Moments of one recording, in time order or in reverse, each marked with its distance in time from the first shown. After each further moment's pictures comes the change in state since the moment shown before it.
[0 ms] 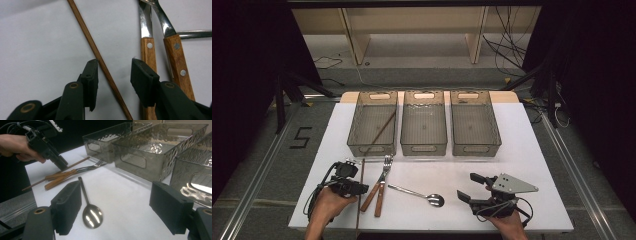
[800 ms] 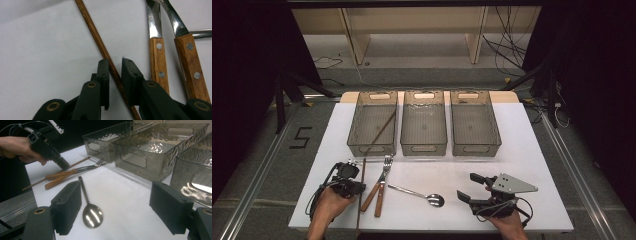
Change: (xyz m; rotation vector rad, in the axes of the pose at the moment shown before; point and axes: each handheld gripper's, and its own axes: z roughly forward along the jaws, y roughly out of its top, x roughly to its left) left arm 0.001 -0.001 0.004 -0.013 0.045 0.021; right arm 0.000 0.000 0.000 0.002 0.002 0.001
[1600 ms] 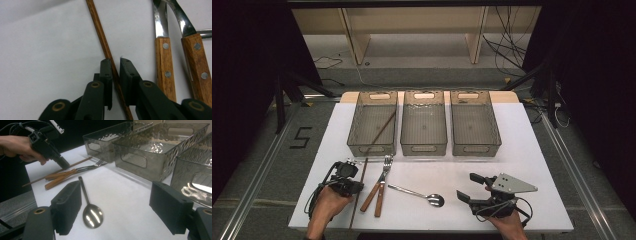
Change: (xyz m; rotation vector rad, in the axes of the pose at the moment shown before) left arm 0.003 0.001 -0.001 0.014 0.021 0.001; right arm 0.000 0.000 0.001 0.002 0.001 0.000
